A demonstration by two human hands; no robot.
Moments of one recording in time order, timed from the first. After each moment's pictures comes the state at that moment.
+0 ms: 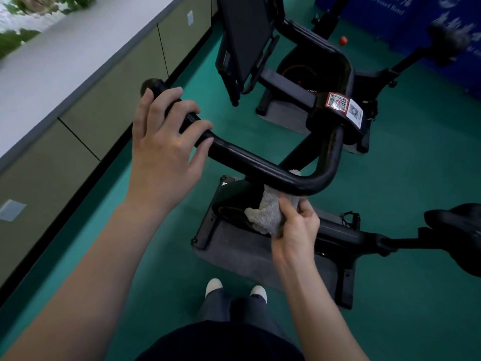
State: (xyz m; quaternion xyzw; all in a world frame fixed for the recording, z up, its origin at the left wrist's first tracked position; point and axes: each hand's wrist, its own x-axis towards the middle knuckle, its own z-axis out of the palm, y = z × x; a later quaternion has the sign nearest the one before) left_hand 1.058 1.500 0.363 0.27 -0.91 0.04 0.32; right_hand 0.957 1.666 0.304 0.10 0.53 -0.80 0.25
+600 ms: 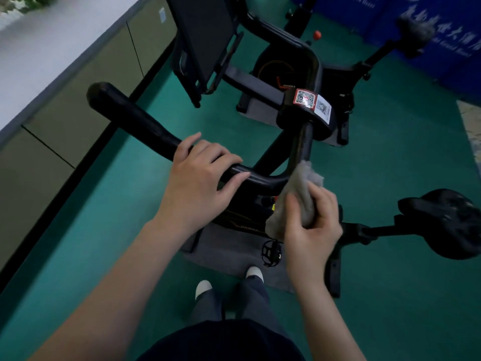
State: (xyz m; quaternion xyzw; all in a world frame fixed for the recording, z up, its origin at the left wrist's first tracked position) left_hand 1.007 1.554 0.345 0.18 -0.94 -0.12 0.27; right_hand 0.935 1.713 0.326 -0.20 0.77 -0.60 -0.09
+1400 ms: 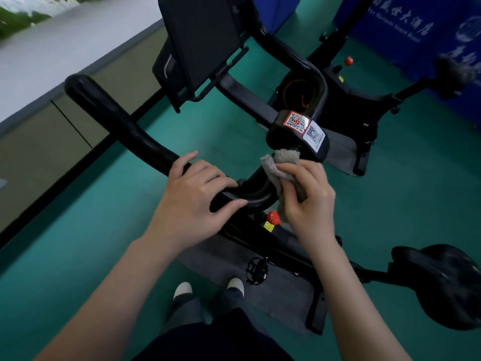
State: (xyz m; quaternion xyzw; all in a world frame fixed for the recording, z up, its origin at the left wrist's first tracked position) left_hand 0.977 1.601 0.350 0.26 -0.93 -0.17 0.23; right_hand 0.808 1.708 0.345 -0.51 0.76 -0.41 -0.06
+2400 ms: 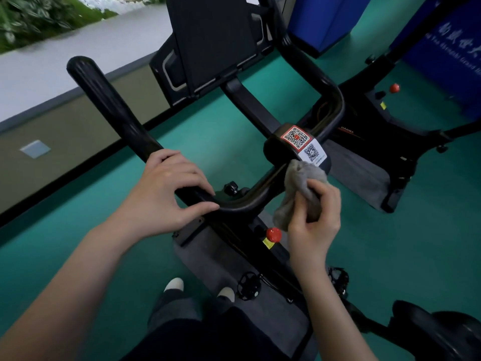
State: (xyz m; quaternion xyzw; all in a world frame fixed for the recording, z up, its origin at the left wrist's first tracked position) left_hand 0.967 1.609 0.361 0.32 -0.90 -0.20 0.22; right_hand 0.760 1.721 0.312 -0.43 0.70 -0.57 -0.02
